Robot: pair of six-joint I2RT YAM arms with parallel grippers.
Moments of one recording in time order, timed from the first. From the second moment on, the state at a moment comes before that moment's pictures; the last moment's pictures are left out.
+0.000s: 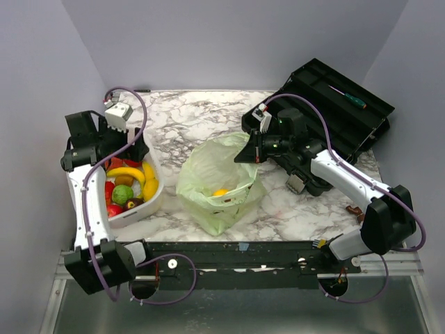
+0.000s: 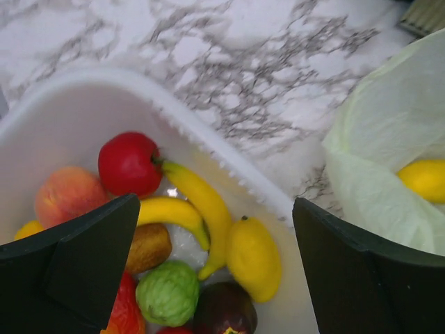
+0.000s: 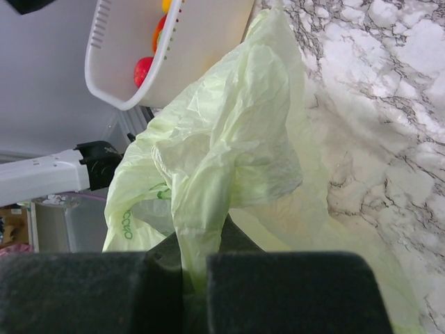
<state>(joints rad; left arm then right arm) 0.27 1.14 1.24 -0.76 0.66 0.39 0.51 1.46 1.12 -0.16 -0.73 0.44</state>
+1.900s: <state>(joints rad) 0.07 1.17 1.35 -0.64 0.65 0.37 0.51 1.46 1.10 -0.14 -0.76 0.44</state>
